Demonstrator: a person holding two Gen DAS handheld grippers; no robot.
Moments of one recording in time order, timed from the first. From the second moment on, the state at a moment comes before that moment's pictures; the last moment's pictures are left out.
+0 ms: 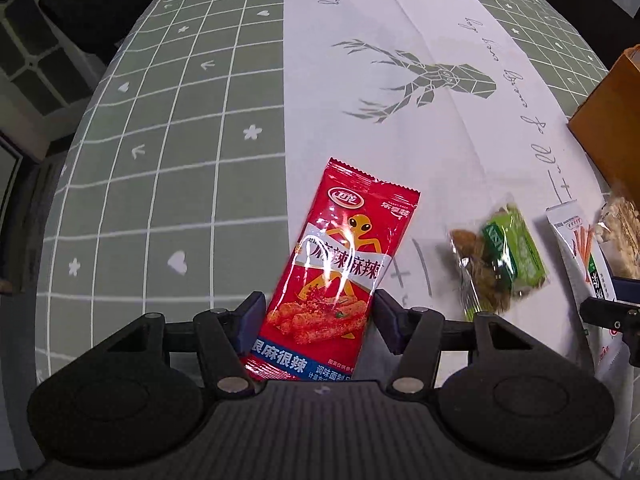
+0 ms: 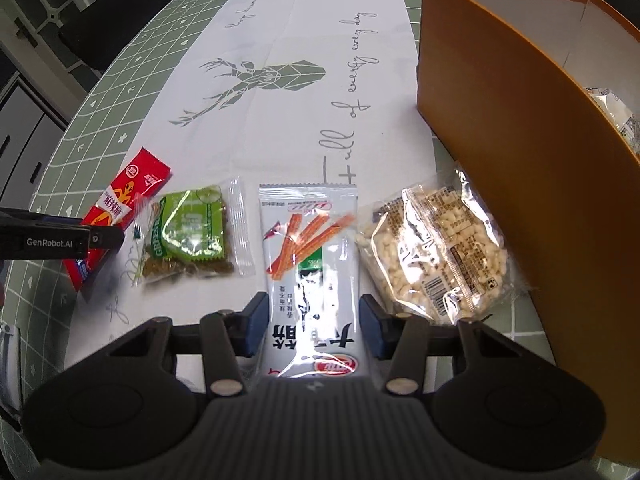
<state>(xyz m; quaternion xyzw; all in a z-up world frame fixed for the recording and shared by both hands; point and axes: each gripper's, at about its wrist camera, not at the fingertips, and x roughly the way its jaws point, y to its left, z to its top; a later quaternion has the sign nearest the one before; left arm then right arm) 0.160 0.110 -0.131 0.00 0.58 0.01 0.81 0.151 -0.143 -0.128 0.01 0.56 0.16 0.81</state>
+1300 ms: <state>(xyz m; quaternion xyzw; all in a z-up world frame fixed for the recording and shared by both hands) 0.004 0.028 -0.126 0.06 0.56 -0.10 0.82 0.033 -0.157 -0.126 -0.10 0.53 0.21 0.82</state>
